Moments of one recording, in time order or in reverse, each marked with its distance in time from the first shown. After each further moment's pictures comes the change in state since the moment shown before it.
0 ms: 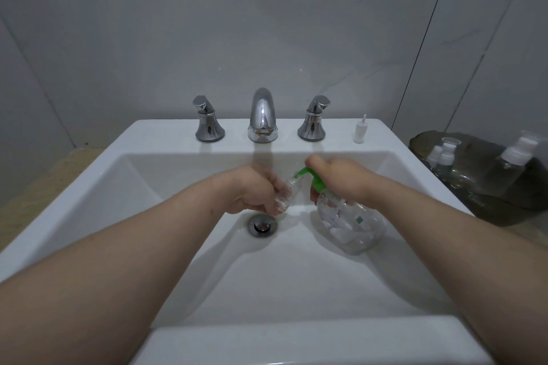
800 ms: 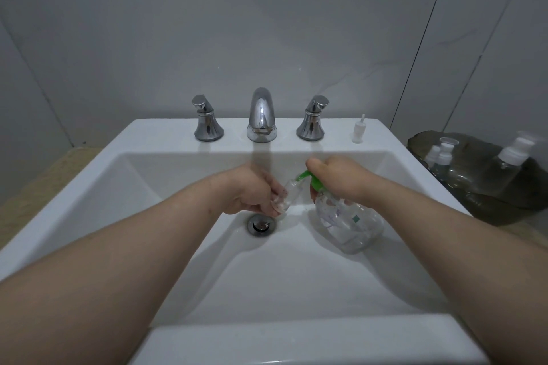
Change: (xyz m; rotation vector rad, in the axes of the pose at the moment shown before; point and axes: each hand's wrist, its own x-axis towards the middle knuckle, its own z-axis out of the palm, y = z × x) left_hand -0.002 -0.002 0.000 -0.010 0.010 -0.006; right_hand -0.007 -0.006 0.000 0.002 0.042 0.009
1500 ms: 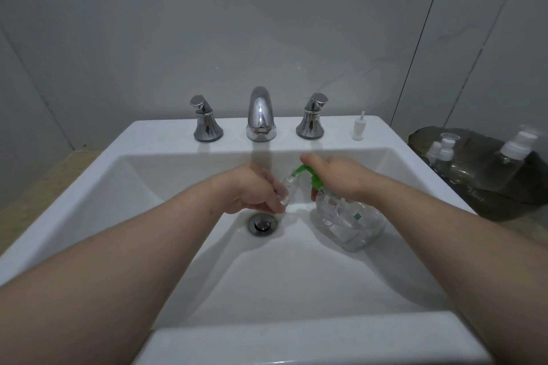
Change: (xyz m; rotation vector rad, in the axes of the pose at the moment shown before) left_hand 0.006 -0.002 -0.002 -0.022 0.028 0.005; right_hand -0.007 -0.004 -0.003 -0.038 -0.037 -0.028
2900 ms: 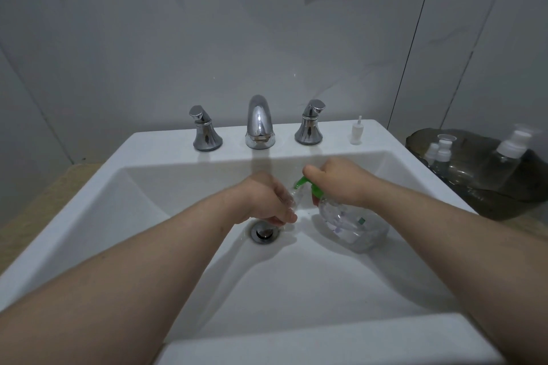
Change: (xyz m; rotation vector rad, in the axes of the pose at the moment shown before) left_hand 0.008 -0.002 0.008 0.195 0.008 0.092; right_hand 0.018 0.013 0.008 0.005 0.101 -0.058
